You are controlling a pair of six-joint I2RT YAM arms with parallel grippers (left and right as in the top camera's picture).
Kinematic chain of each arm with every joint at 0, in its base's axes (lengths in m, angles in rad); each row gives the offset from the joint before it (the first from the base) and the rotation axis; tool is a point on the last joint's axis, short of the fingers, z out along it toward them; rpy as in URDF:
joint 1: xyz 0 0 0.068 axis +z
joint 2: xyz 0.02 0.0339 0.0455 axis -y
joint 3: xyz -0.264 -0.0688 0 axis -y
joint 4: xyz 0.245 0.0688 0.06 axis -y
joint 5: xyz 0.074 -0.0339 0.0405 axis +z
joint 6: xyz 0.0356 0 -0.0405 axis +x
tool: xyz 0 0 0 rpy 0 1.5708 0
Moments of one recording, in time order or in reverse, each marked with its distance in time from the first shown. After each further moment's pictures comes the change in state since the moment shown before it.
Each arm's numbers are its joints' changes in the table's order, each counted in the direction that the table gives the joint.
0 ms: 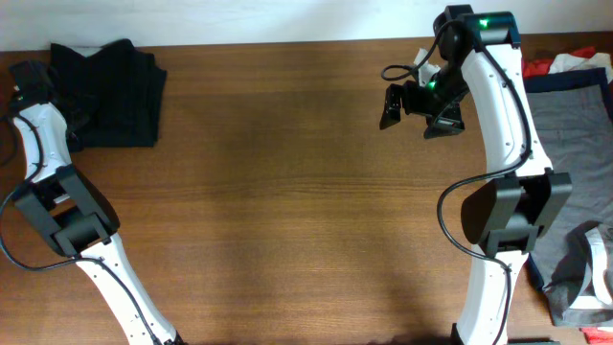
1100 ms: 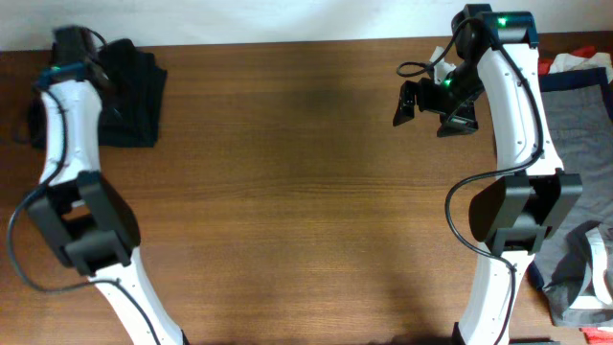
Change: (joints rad) left arm -0.206 0.401 -0.299 -0.080 -0.079 -0.154; right arm -0.060 0.000 0.000 0.000 0.000 -0.012
